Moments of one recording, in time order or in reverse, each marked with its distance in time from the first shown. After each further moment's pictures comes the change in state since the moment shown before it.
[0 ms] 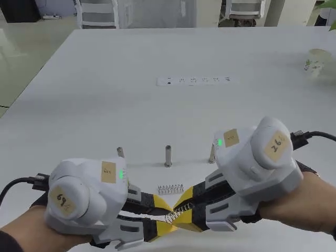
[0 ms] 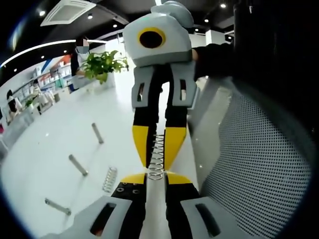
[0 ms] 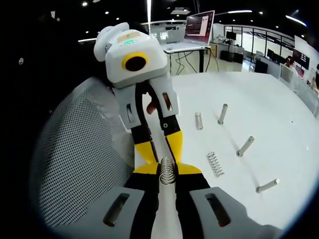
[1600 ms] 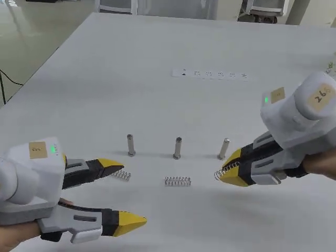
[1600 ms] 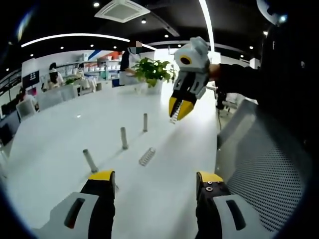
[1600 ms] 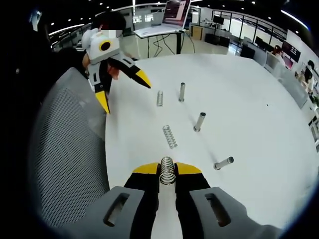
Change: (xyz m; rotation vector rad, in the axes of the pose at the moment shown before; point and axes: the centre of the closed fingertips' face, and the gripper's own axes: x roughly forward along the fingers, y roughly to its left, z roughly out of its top) left arm -0.065 0.036 -0.027 -0.281 -0.124 0.296; right arm -0.058 -0.073 -0.029 0.024 0.193 -0.146
